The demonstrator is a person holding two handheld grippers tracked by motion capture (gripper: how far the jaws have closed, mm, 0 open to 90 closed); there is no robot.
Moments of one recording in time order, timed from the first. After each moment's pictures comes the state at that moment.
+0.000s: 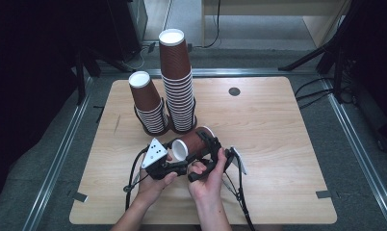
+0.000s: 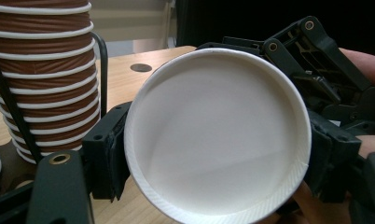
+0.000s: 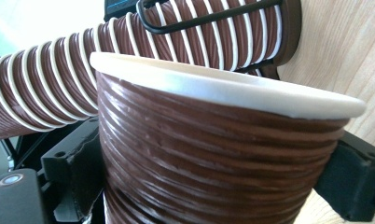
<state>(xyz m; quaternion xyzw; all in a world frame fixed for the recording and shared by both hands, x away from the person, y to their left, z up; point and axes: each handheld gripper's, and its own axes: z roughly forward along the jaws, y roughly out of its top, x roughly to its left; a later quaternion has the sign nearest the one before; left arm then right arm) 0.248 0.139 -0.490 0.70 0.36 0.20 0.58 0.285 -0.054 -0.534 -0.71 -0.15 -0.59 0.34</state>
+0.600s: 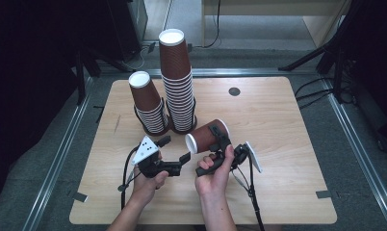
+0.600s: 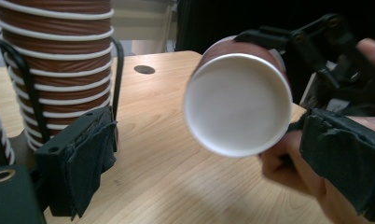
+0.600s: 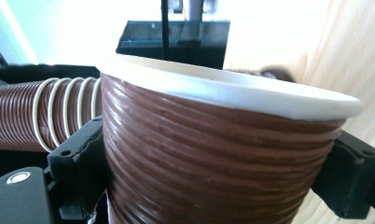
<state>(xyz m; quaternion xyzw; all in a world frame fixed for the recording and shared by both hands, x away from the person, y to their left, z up) 0.250 0.159 -0.485 0.68 0.39 0.18 0.59 0.289 -0.080 -0.512 -0.72 -0.17 -0.65 0.18</state>
